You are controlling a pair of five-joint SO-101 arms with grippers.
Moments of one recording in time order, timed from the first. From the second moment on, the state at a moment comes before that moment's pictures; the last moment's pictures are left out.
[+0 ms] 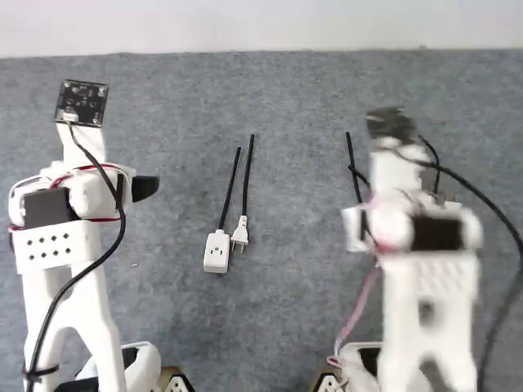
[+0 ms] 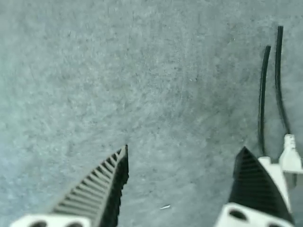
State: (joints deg) left arm -15.0 -27.8 22.0 74.5 -6.9; right arm -6.2 -34.5 17.1 94.3 7.8
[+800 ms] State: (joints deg) left arm -20.0 -27.6 41.8 52.8 3.4; right arm -34.6 10.8 9.6 75.6 -24.8
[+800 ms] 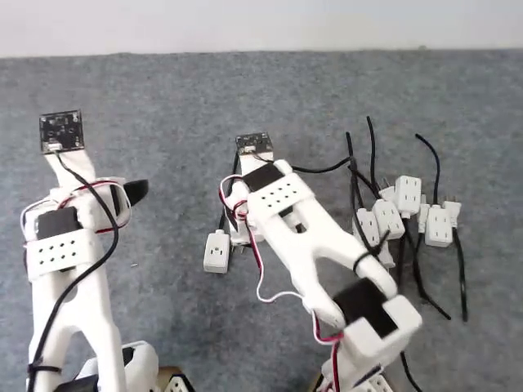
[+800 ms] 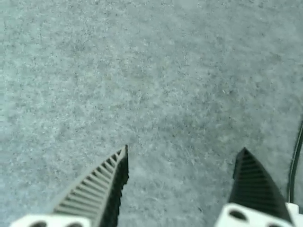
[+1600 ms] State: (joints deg) left arm -20.0 -27.6 43.0 49.8 3.6; right arm -37.5 28.0 -5.6 68.7 -49.5
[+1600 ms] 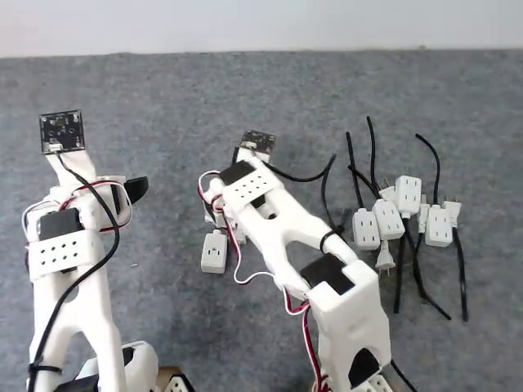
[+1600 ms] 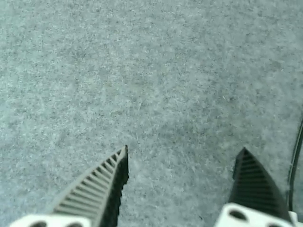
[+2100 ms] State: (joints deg) left arm -20.0 -27.6 43.0 49.8 3.6; right arm -38.6 32.2 -9.3 71.1 -49.7
